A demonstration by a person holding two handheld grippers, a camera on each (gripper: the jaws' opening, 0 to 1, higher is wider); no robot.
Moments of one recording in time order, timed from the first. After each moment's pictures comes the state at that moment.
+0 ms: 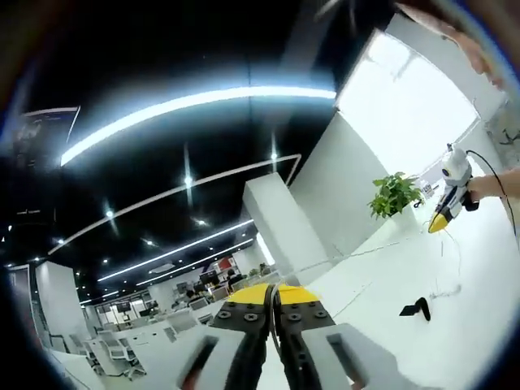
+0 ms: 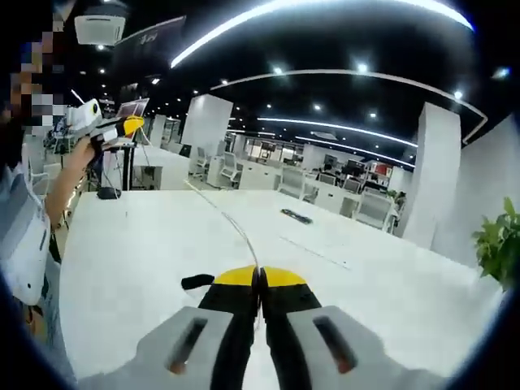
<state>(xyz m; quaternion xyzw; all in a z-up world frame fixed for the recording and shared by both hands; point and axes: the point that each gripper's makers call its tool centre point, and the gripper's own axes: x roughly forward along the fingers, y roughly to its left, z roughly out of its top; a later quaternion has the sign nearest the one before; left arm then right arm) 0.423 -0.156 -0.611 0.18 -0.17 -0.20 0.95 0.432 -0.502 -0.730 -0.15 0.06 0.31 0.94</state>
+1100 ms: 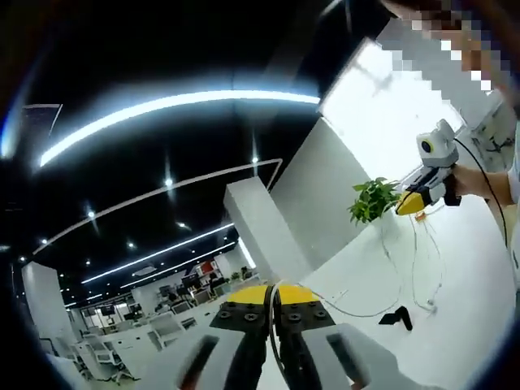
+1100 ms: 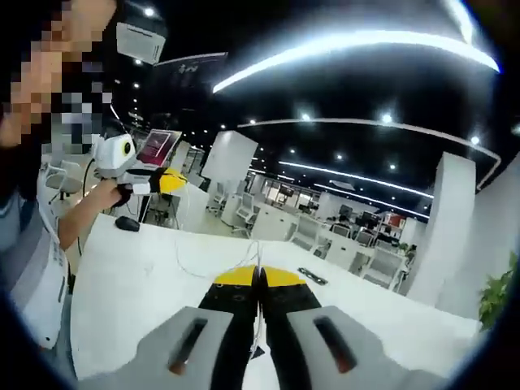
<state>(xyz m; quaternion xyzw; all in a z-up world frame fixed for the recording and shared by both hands) 0.426 -0.184 -0.626 0.18 -0.16 -0.23 0.94 0.411 -0.418 -0.653 -0.19 -0.07 0.36 0.91</state>
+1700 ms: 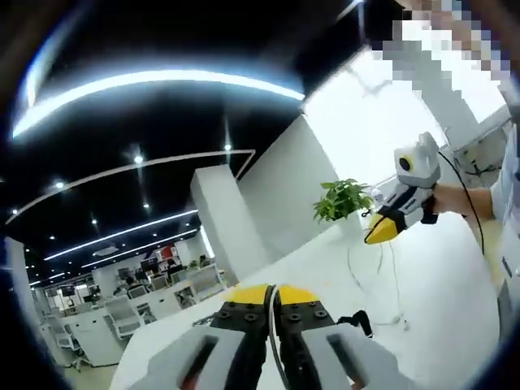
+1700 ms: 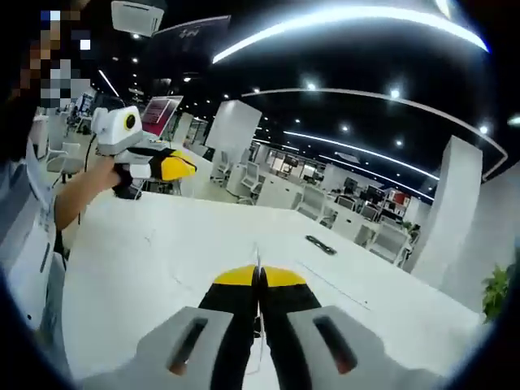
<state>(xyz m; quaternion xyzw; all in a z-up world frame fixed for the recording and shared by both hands) 0.433 -0.270 -0.685 0.15 -0.10 -0.37 0.91 0.427 -0.404 -0.699 -0.21 0.00 0.37 0.90</state>
